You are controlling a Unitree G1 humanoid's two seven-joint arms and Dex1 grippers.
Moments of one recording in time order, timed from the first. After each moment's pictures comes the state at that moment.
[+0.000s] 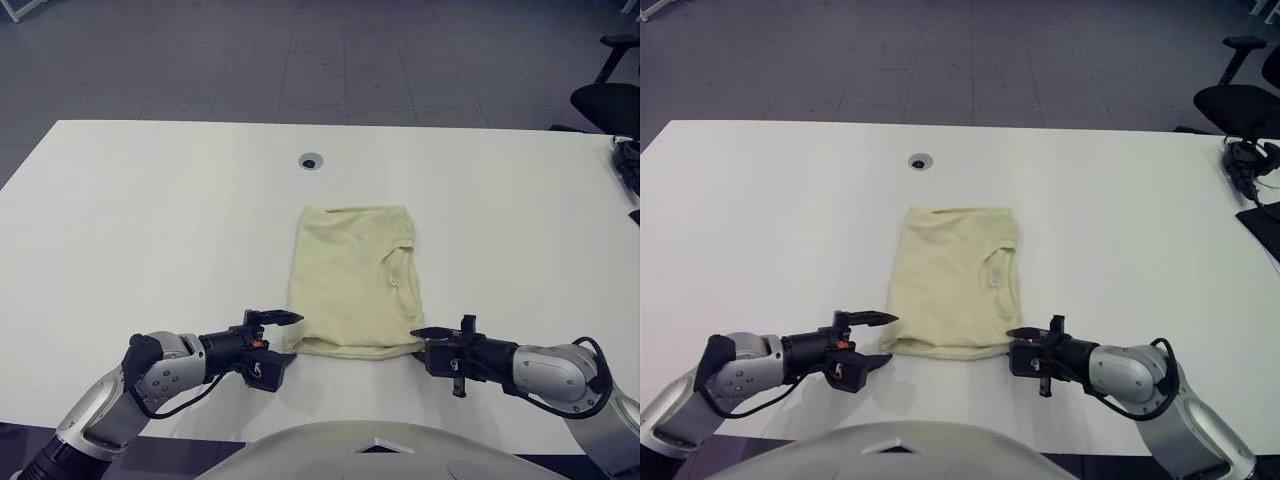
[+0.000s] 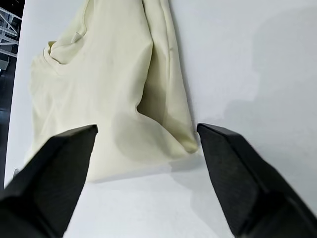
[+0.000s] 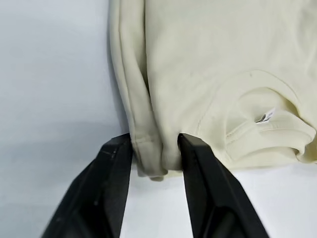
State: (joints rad) left arm 0.30 0.84 -0.26 -0.49 0.37 -0.31 -0.80; right arm 0.41 -0.95 0.20 -0.70 -0.24 0.26 0.85
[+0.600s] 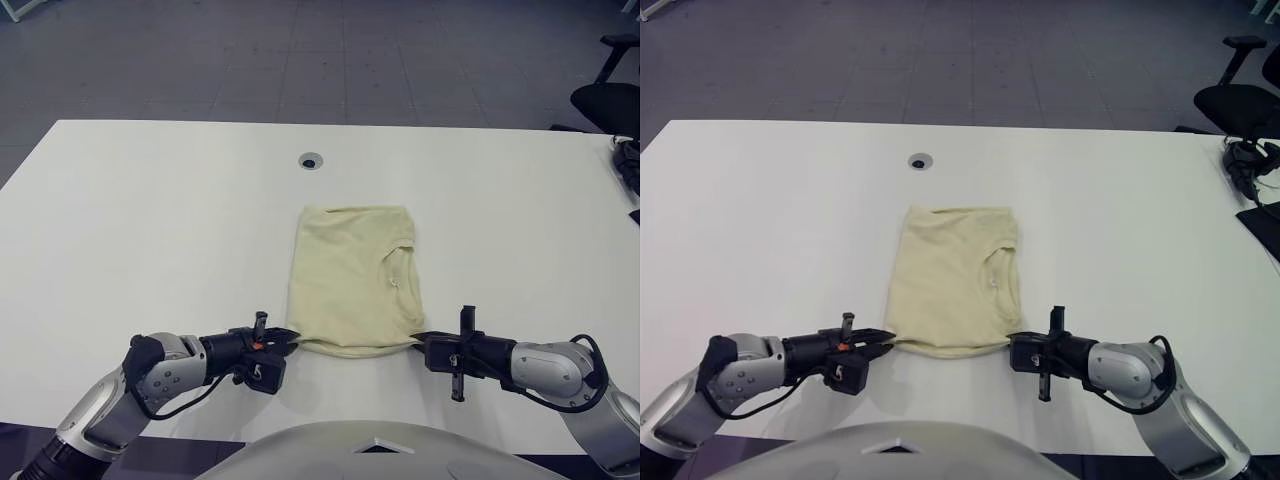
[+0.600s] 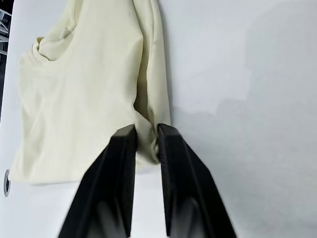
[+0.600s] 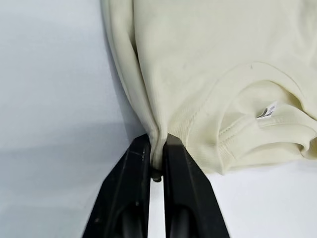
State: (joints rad) left arm 0.30 0.84 -0.27 -0.48 0.38 -0.31 -0.82; right arm 0.39 -0.94 0.21 -0.68 -0.24 0.26 0.85
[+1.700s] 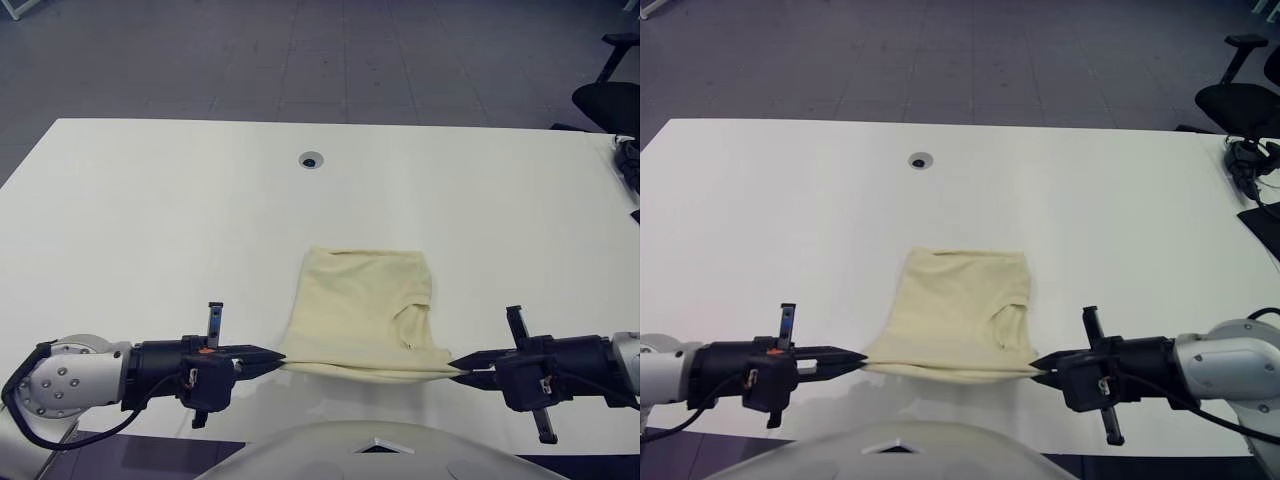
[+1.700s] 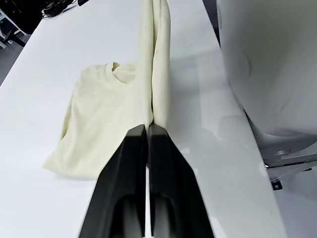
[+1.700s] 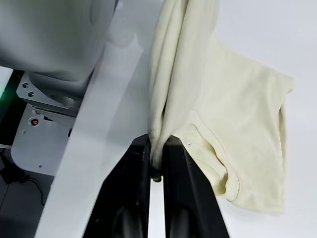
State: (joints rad) left arm 0.57 1.01 0.21 -0.79 -0.39 -0.10 -1.11; right arm 0.57 -1.10 -0.46 -0.91 0.37 0.20 1.35
